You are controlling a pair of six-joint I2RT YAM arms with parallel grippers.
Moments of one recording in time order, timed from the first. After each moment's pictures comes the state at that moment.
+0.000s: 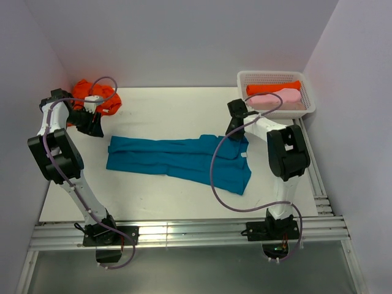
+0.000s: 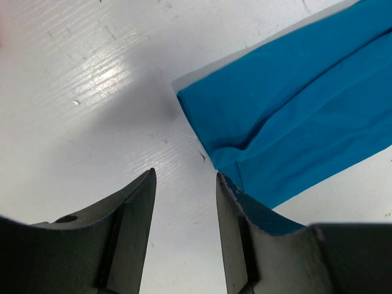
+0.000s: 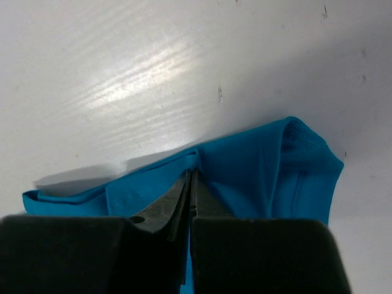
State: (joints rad) left arm 0.37 2.00 1.72 -1.04 0.55 0.80; right arm 0.28 1.94 1.31 -0.46 0.17 0.69
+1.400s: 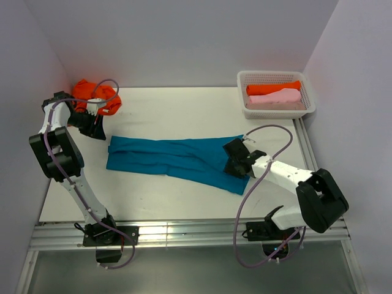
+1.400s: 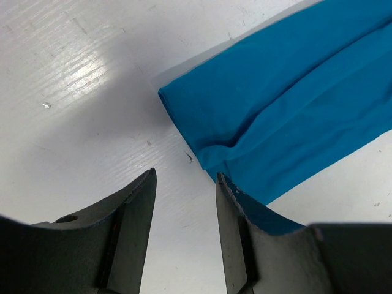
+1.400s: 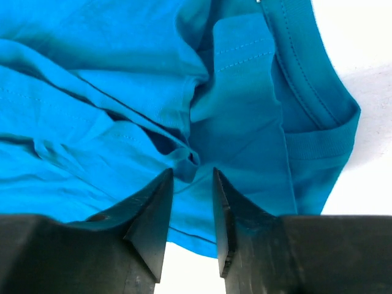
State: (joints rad) left arm 0.37 2.05 1.72 -1.08 0.58 0.82; right arm 0.57 1.35 0.69 -0.46 0.26 0.95
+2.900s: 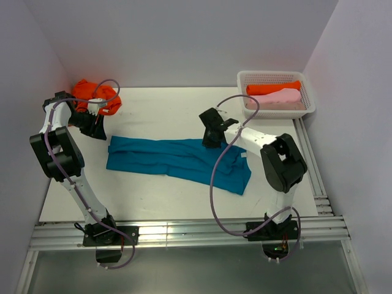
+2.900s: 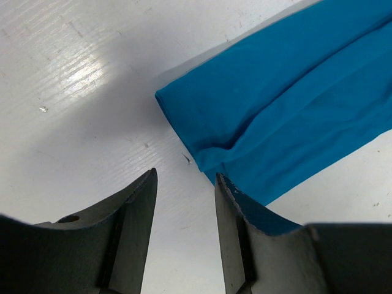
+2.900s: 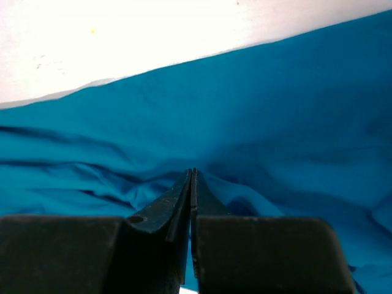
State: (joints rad) left arm 0.36 2.05 1.72 -1.08 0.58 0.82; right arm 0.58 1.85 1.29 -0.49 0.19 0.78
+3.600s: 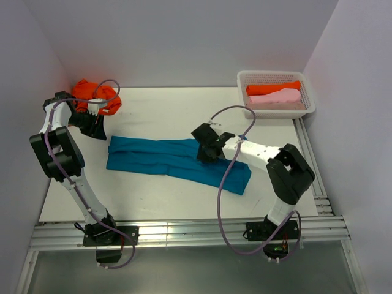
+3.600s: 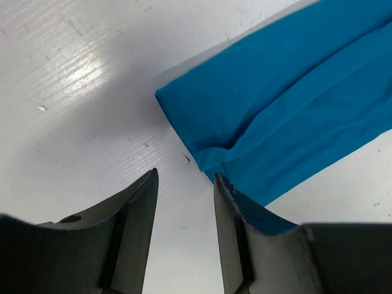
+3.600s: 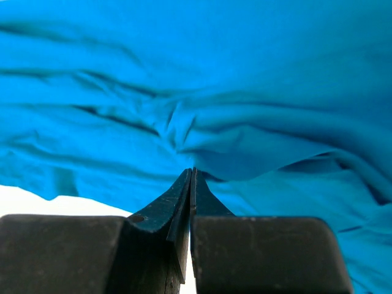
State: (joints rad) left arm 0.36 2.05 1.72 -1.08 0.58 0.82; right arm 0.74 1.70 1.13 -0.50 0.22 0.88
